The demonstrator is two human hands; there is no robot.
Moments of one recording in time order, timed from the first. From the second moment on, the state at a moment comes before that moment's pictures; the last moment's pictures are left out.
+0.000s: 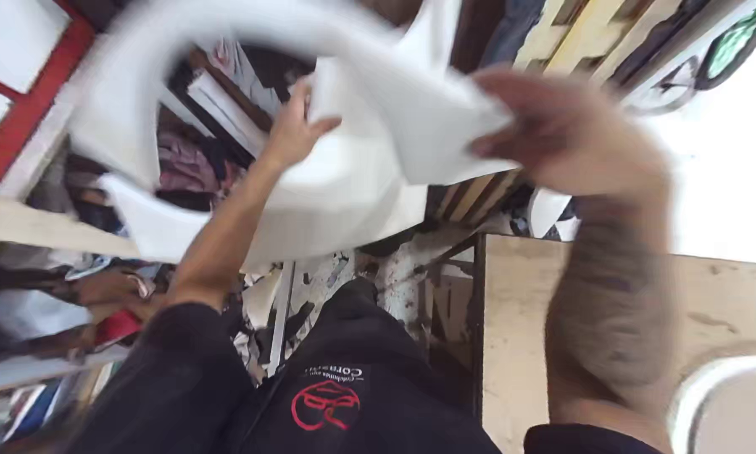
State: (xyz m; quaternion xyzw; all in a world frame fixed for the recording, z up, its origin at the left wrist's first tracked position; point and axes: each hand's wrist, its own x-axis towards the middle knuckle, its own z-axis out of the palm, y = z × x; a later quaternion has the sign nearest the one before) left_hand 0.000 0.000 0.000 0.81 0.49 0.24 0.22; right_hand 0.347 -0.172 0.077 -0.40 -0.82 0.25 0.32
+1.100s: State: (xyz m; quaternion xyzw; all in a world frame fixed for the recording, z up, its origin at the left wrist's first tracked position) left_hand 0.060 0.212 -0.438 0.76 0.45 -0.11 0.46; right_hand 0.112 -0.367 -0.334 -0.85 0.20 0.44 0.22
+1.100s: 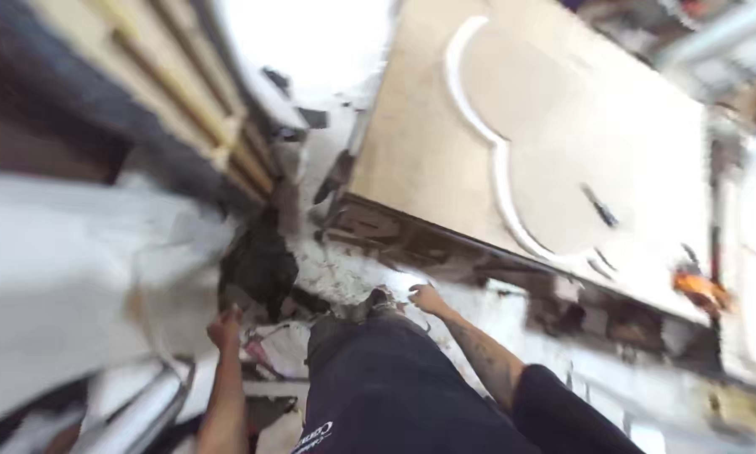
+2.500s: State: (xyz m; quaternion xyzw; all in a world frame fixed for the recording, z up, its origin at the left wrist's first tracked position) left_hand 0.303 -0.769 -0.293 0.93 -0.25 0.01 0.26; right_hand 0.039 -1.024 -0.225 -0.86 0.33 -0.08 0.39
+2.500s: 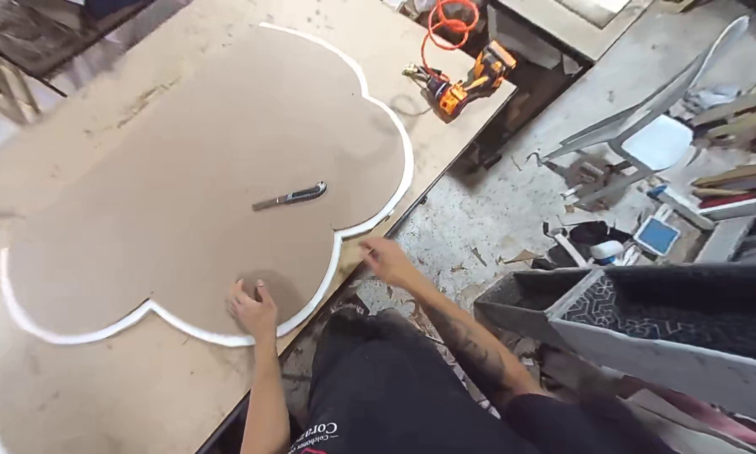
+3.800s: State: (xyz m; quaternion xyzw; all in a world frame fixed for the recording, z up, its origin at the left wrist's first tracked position) left_hand -0.005 -1.127 -0.243 0.73 -0.02 -0.45 0.51; right_hand 0.107 -1.485 -0.218 -0.81 -0.47 0.30 0.18
